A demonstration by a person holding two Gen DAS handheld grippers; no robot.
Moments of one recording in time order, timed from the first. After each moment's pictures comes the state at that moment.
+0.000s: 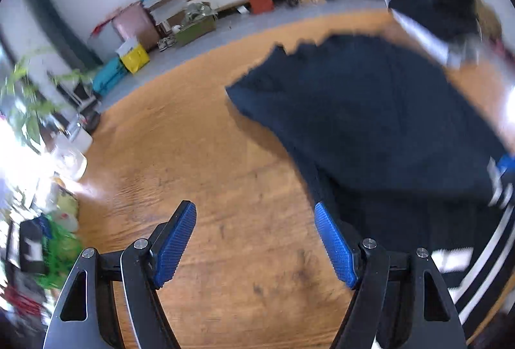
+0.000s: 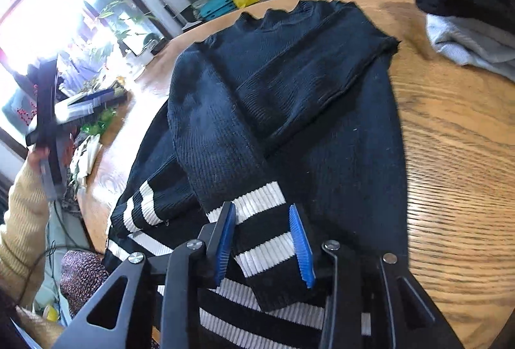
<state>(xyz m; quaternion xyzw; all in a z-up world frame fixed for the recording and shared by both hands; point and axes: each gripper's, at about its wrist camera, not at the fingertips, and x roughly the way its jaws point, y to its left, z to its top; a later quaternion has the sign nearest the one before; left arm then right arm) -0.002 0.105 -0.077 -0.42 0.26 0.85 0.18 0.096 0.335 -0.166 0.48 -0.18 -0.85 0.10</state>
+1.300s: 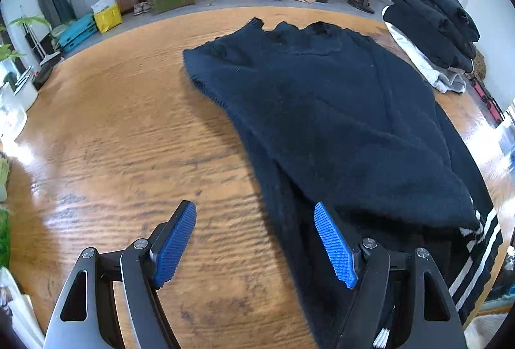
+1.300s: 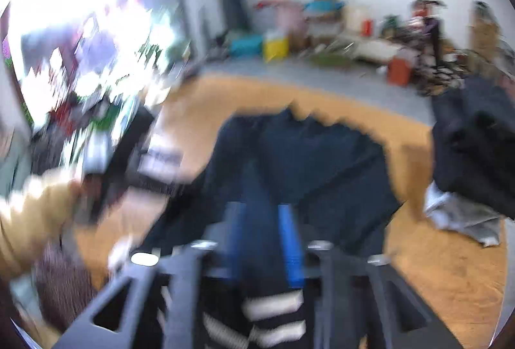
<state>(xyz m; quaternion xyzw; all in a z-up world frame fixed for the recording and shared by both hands) -0.027 0.112 -0.112 -0.48 0.12 0.84 0.24 0.075 0.263 -0.078 0.39 0.02 -0.91 0.12</state>
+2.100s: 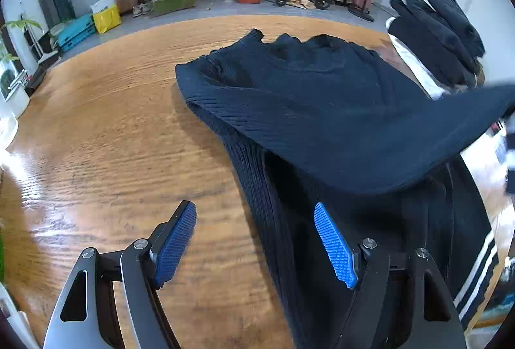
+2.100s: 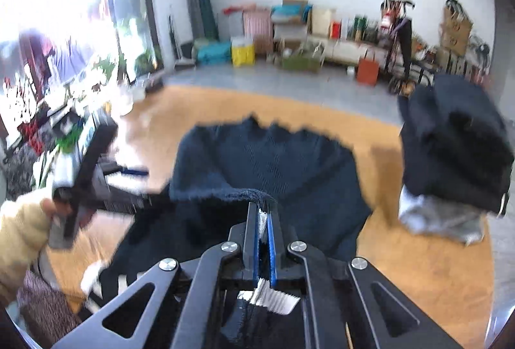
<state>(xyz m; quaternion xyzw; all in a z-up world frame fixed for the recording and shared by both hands) -0.060 0.130 -0.114 -0.48 0.10 0.84 0.24 0.045 0.291 -0.052 0.34 0.00 -0.94 0.02</state>
